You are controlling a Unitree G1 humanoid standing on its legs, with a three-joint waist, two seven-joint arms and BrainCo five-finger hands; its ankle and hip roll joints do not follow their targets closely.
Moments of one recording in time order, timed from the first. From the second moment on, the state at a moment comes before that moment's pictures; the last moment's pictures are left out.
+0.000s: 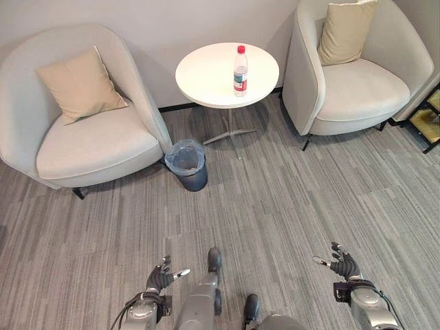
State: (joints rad) left arm 0.09 0.27 -0.12 0.83 -0.22 -0.13 0.06; right arm 0.02 -0.37 0.15 0.76 0.26 -0.12 -0.12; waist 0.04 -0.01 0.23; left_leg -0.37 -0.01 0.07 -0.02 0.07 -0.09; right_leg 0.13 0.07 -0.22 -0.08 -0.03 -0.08
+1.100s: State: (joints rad) left arm 0.07 0.27 -0.12 0.84 -0.22 -0.13 0.08; right arm 0.02 -0.34 0.18 0.68 0.22 -0.09 -0.09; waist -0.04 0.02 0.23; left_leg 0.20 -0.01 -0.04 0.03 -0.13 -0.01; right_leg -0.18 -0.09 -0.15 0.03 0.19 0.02
